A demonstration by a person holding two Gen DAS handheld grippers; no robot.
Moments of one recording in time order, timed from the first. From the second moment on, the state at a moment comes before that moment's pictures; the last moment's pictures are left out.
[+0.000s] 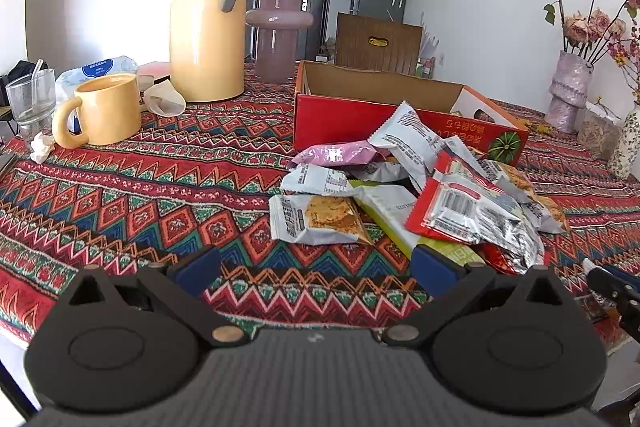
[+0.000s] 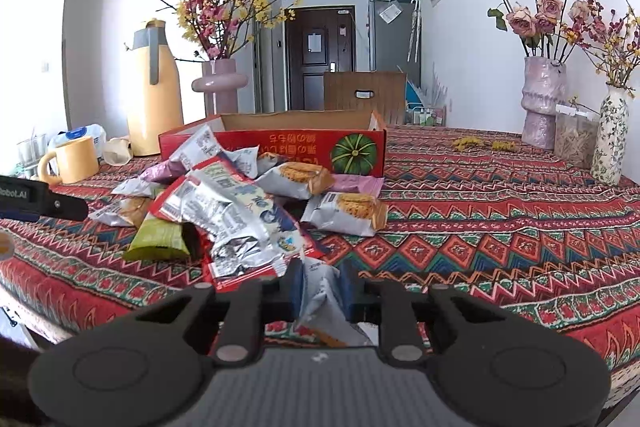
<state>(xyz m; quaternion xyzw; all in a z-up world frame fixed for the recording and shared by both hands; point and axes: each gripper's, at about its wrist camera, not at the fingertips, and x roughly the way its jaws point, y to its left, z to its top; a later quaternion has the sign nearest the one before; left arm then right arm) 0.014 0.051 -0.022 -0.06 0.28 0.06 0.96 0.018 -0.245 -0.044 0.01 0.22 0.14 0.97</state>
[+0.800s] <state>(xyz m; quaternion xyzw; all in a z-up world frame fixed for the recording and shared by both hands) 0.107 0.052 -0.038 -0.03 0.35 0.11 0.93 0.057 -0.255 -0.028 0.03 0.18 0.11 0.98</state>
